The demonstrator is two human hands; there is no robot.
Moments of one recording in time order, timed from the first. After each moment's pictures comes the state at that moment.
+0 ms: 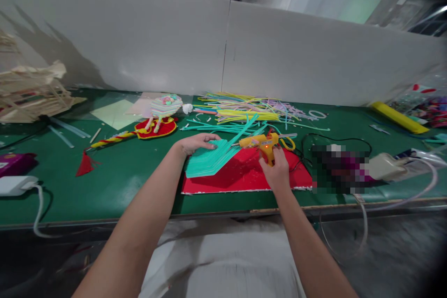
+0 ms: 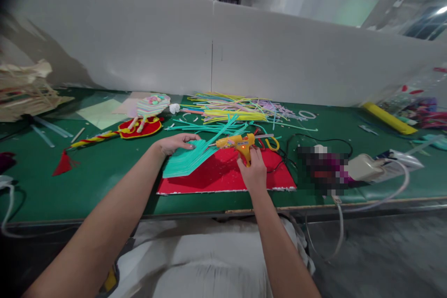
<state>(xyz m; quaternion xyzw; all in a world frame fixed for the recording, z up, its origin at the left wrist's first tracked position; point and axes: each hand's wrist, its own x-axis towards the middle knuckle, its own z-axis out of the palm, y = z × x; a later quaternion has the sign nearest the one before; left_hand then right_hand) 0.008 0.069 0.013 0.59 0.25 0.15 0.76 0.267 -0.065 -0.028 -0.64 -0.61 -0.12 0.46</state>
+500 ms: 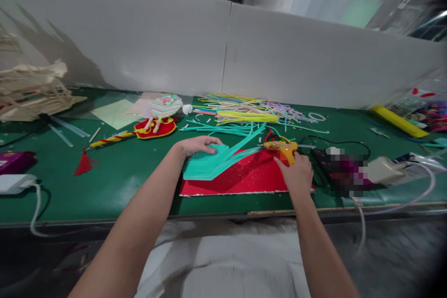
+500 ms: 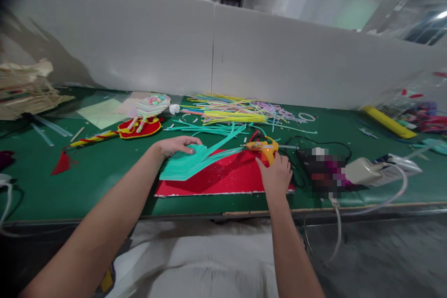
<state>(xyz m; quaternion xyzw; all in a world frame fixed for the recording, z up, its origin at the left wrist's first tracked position) 0.011 0.065 0.016 0.63 0.25 0.13 0.73 0.316 -0.079 -0.019 -0.80 -0.47 -0.15 0.33</state>
